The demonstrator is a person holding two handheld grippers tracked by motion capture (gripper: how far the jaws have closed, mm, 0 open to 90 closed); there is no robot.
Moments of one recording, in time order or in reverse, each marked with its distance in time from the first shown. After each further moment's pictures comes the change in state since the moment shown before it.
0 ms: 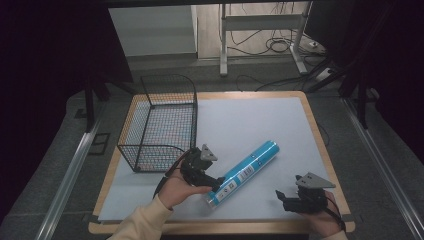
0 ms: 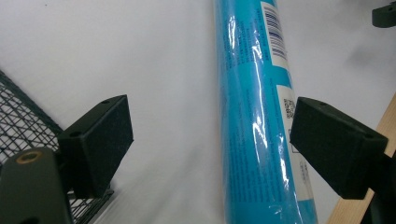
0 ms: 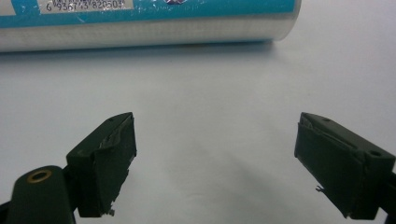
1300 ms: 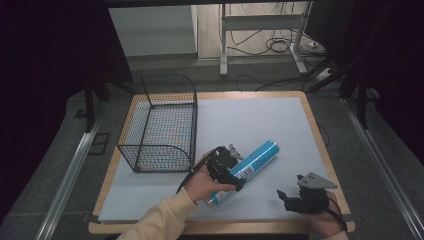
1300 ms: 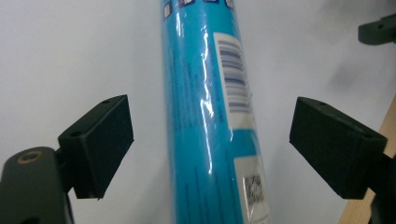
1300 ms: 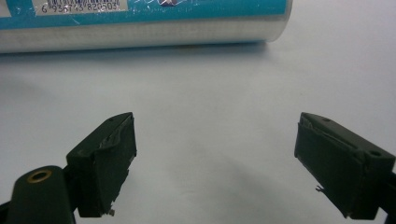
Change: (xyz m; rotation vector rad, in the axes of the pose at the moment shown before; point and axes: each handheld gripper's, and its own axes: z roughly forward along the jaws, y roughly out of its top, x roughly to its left) left arm -0.028 0.042 0.051 0.070 -0.064 0.043; right arm -0.002 -0.001 -0.002 -0.005 -0.010 0.005
